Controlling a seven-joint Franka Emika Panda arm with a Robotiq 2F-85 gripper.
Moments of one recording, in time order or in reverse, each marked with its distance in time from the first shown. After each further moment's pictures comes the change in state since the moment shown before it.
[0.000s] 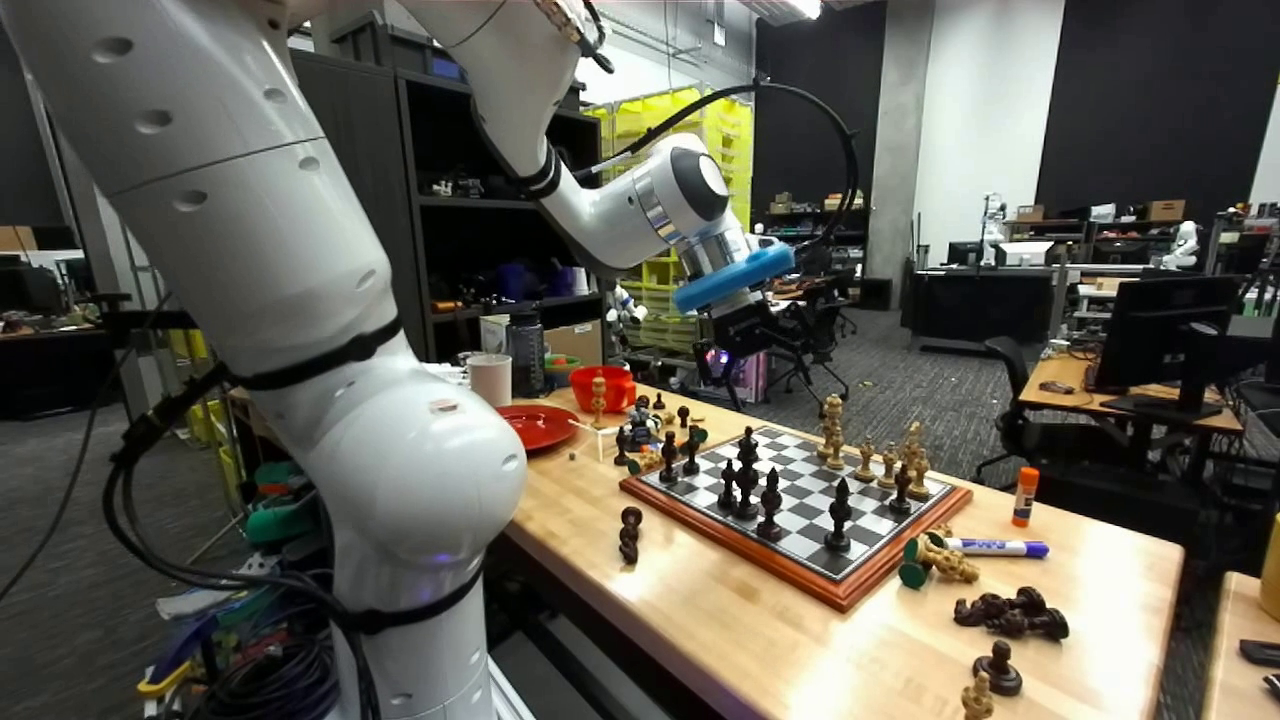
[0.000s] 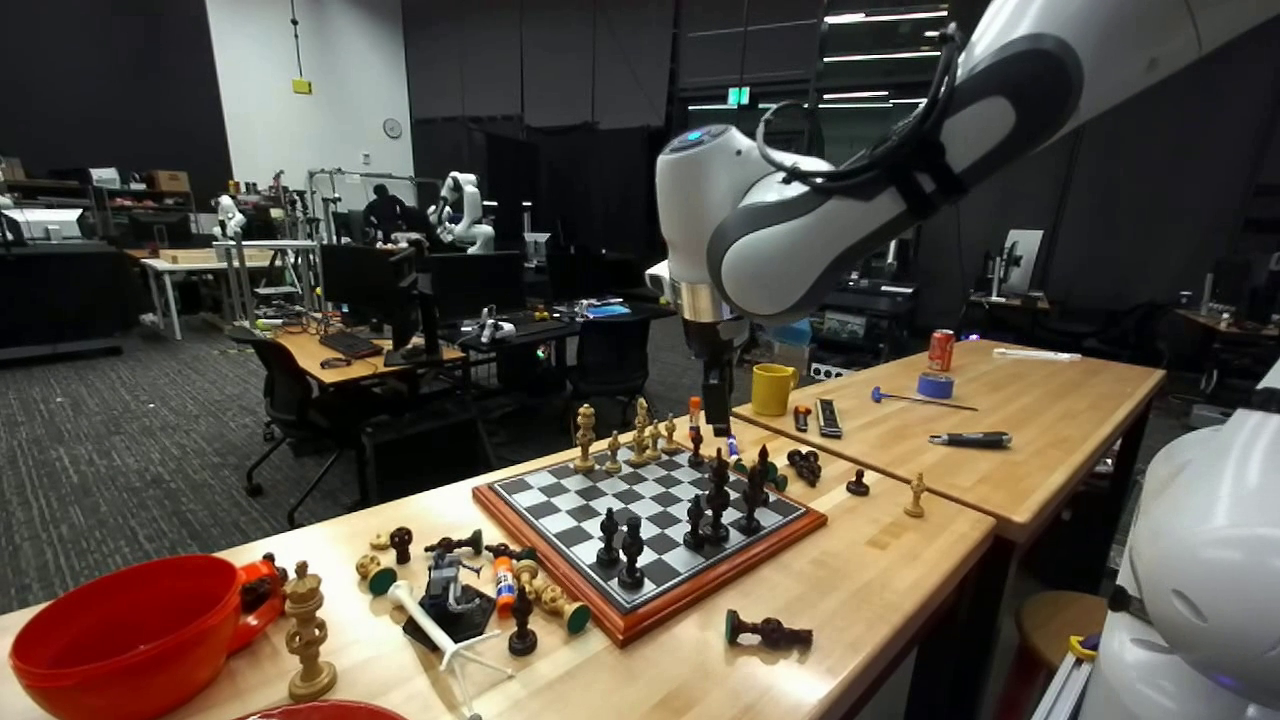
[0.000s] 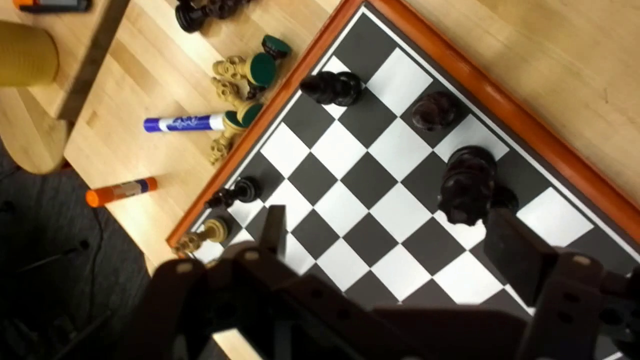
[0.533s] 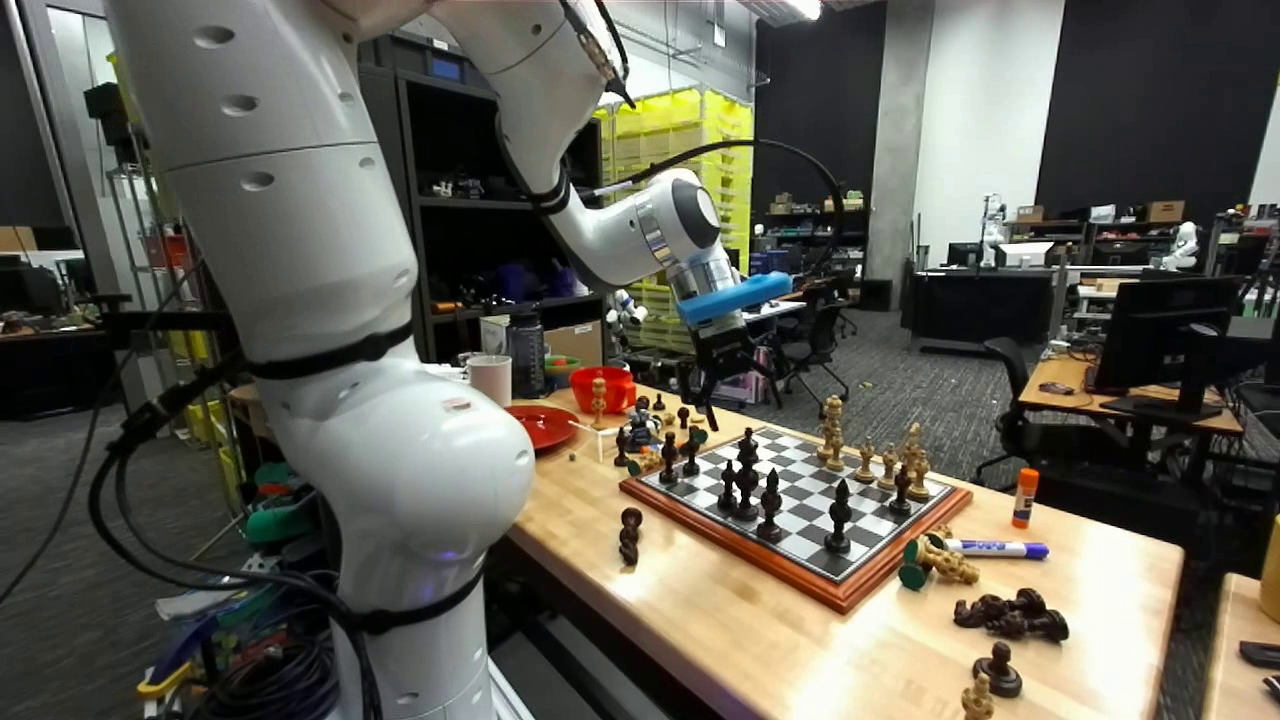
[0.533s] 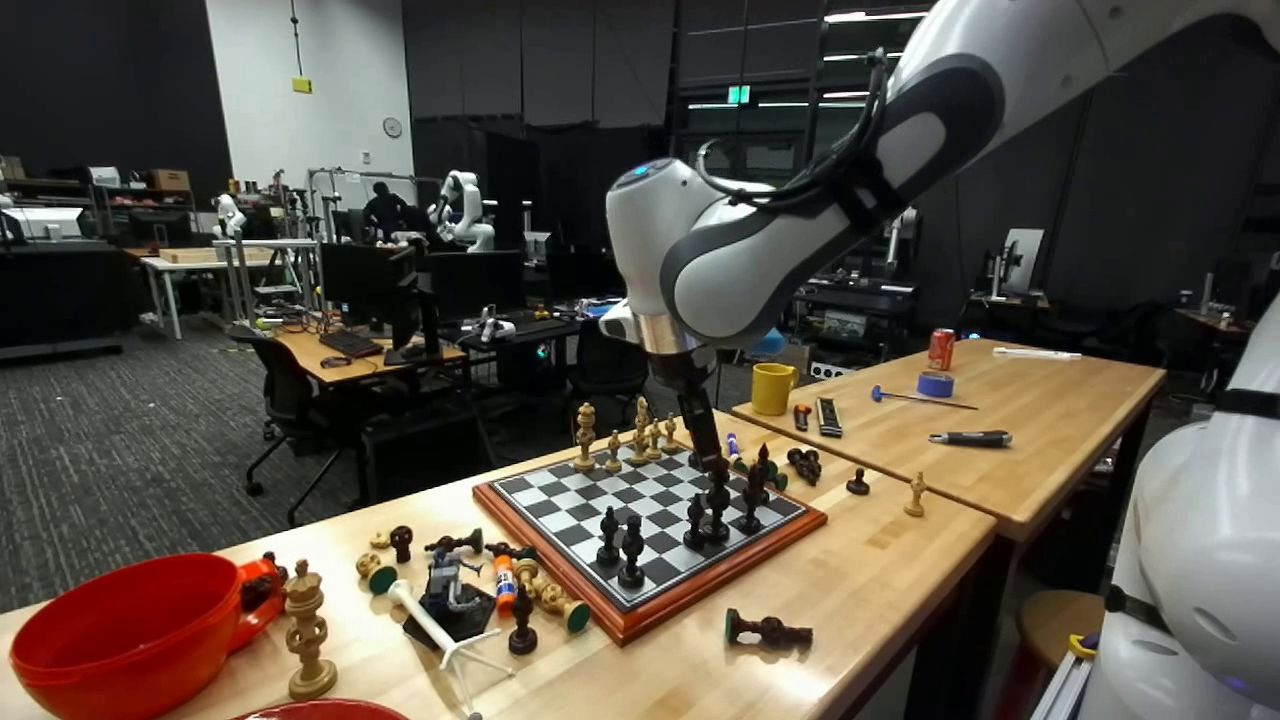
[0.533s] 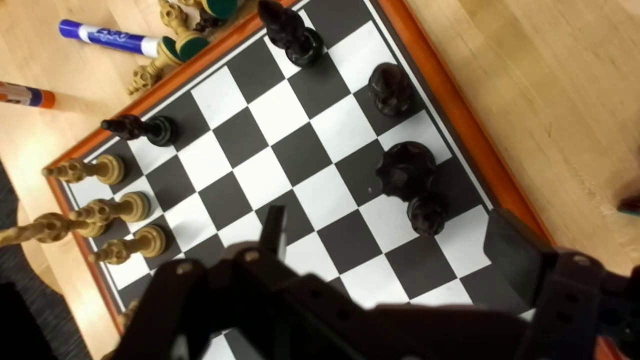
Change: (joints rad) arm 0.075 0.138 0.004 0.061 0.039 -0.049 -0.244
